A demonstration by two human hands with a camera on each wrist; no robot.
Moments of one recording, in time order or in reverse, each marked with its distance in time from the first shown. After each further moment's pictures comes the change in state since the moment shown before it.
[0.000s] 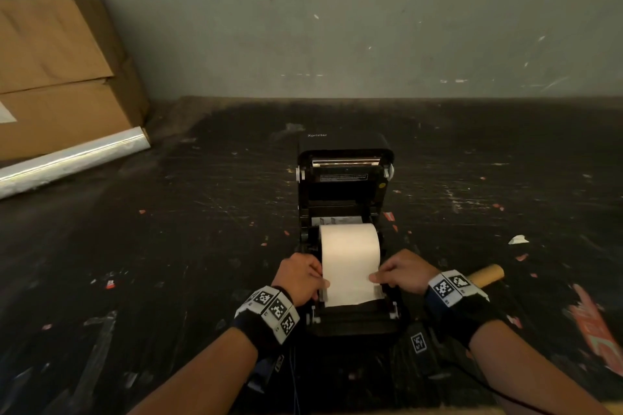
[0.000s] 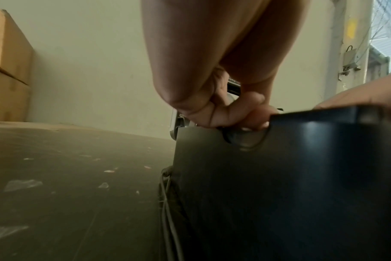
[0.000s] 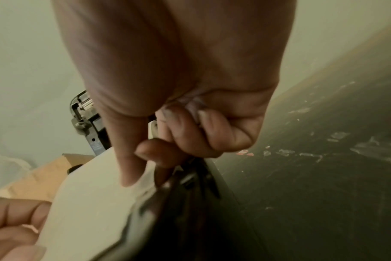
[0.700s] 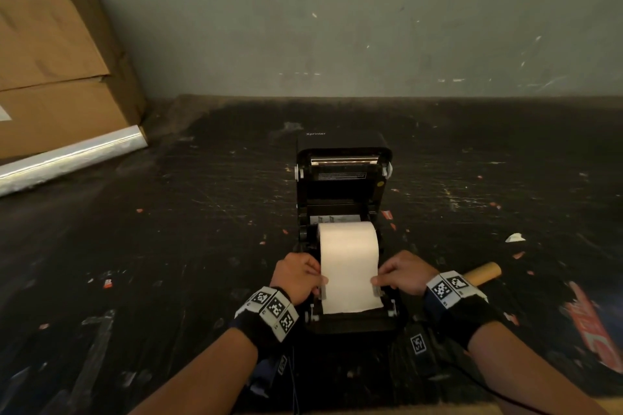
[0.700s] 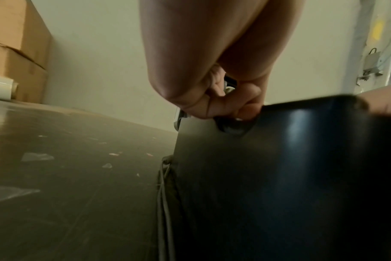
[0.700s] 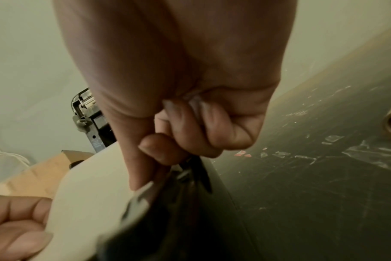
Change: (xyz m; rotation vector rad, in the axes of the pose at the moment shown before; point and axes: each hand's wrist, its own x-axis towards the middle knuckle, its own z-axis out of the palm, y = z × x) left_hand 0.000 -0.005 0.001 -0.068 0.035 -0.018; right_hand -0.002 0.003 0.003 -0.049 -0.001 0.001
